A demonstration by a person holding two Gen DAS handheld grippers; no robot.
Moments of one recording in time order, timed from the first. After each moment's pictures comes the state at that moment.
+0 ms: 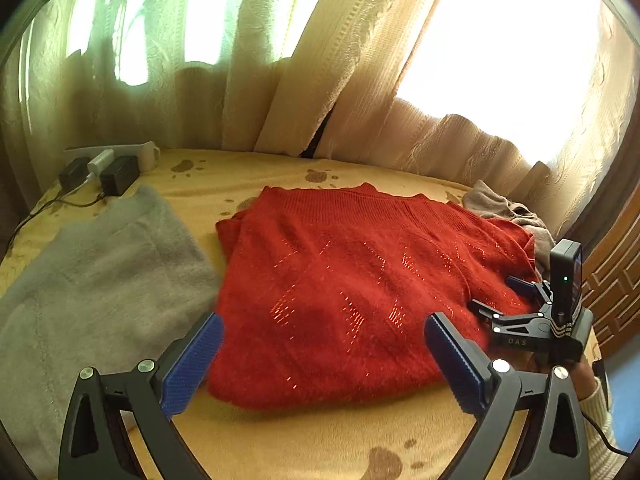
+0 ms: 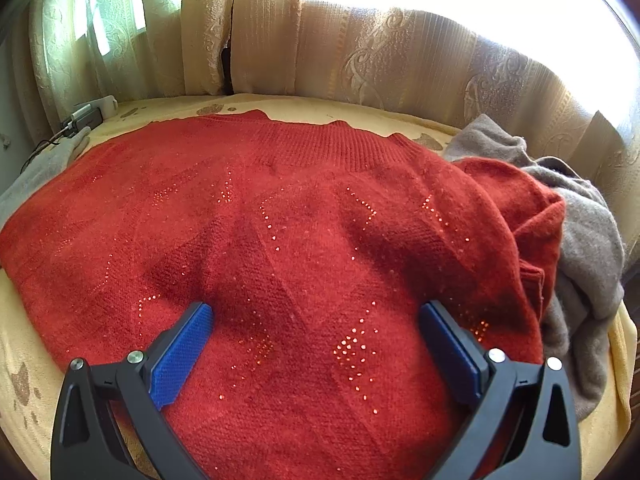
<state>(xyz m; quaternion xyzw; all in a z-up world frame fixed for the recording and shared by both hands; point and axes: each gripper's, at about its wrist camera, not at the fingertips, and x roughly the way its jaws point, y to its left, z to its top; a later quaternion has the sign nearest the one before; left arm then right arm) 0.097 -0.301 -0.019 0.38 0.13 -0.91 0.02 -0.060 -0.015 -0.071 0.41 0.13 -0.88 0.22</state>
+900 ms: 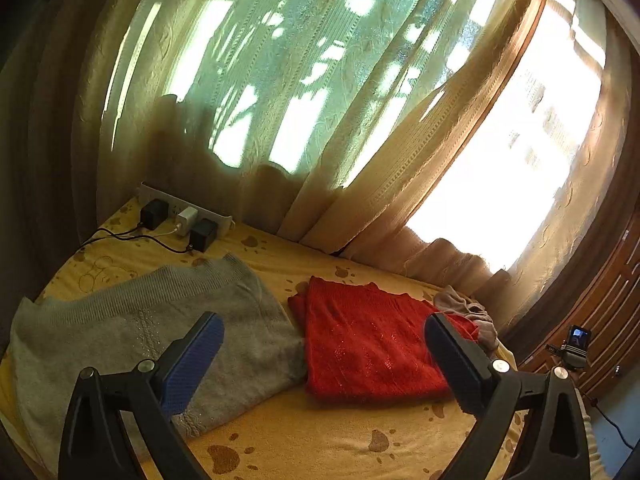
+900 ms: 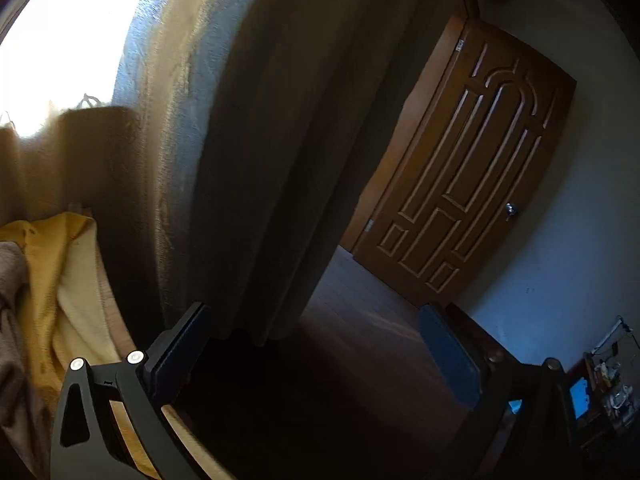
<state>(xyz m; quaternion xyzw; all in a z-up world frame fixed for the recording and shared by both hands) 0.227 -0.427 0.094 0.24 0.24 -0.94 0.00 -0.105 0.393 0.044 0.35 0.09 -0.85 -0.38</state>
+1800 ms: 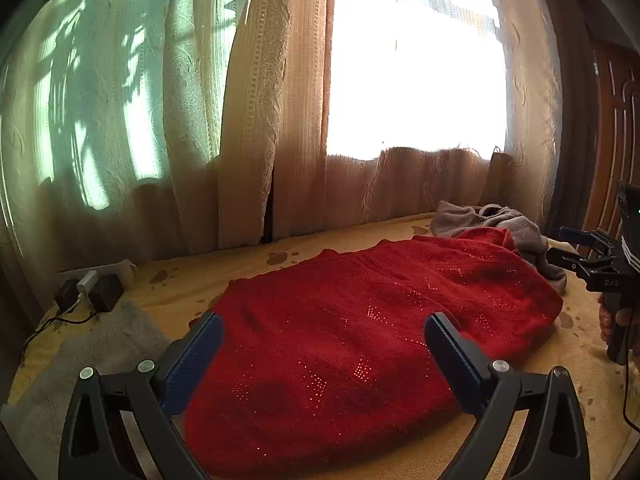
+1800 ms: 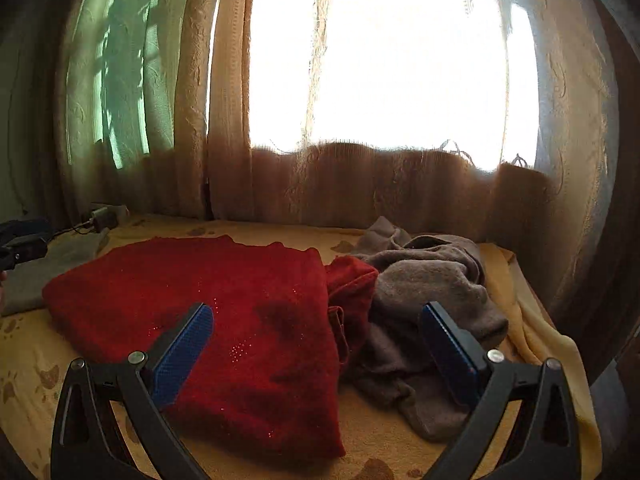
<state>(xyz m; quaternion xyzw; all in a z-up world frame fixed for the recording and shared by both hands) 0.084 -0.223 -0.011 0.25 -0.03 -0.97 -0.01 -0.012 0.107 -0.003 0.23 0.04 -0.95 0.23</state>
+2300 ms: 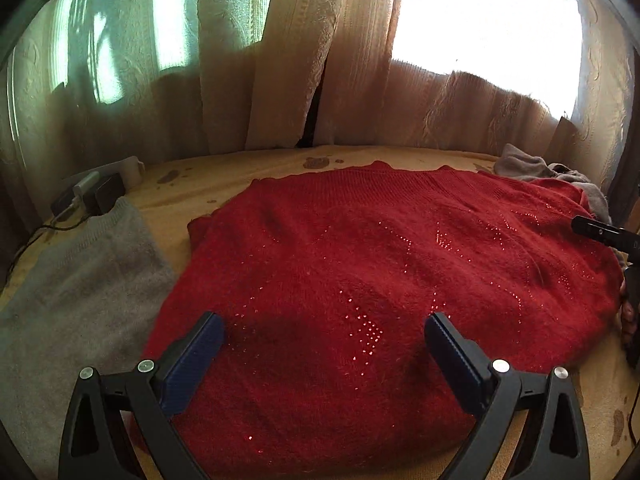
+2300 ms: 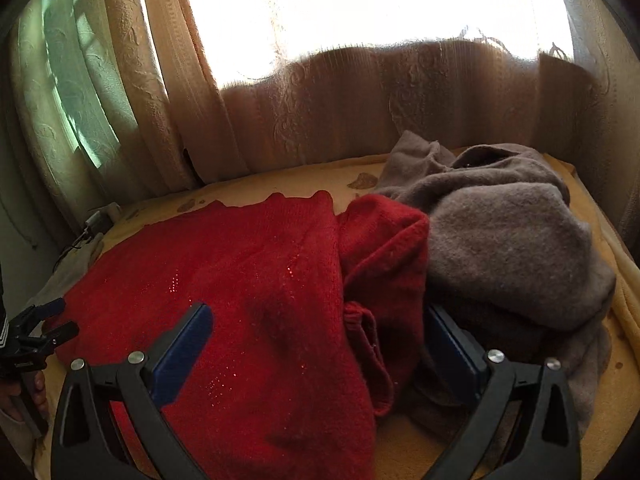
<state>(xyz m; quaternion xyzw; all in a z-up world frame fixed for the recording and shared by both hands) 0.042 -0.249 -0.091 0.36 0.03 -0.93 0.06 -0.096 0.084 -0.056 0.36 -0.03 -0.90 0.25</state>
